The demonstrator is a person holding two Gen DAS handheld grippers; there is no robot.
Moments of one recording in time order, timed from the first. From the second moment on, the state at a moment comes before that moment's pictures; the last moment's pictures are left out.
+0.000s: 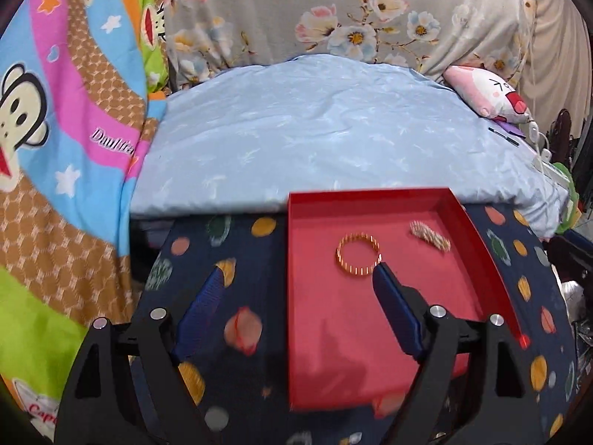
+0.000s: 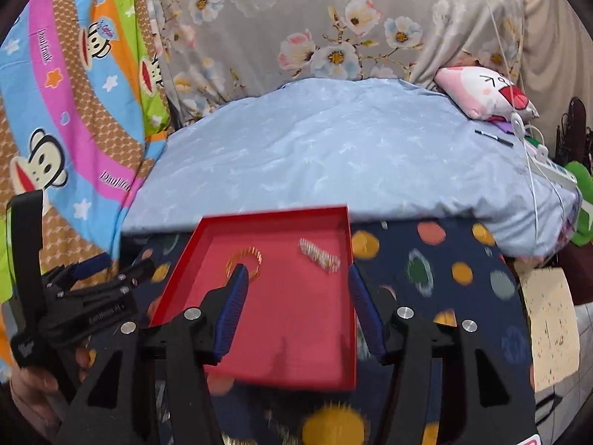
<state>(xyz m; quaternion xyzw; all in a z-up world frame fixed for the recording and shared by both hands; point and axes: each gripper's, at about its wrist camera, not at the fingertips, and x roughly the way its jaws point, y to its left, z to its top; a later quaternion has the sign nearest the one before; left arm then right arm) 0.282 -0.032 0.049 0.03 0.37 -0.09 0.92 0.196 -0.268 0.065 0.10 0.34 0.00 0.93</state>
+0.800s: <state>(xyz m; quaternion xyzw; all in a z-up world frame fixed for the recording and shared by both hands) 0.126 -0.036 -0.055 0.01 0.49 -0.08 0.87 0.047 -0.239 -0.027 0.13 0.44 -0.04 0.89</state>
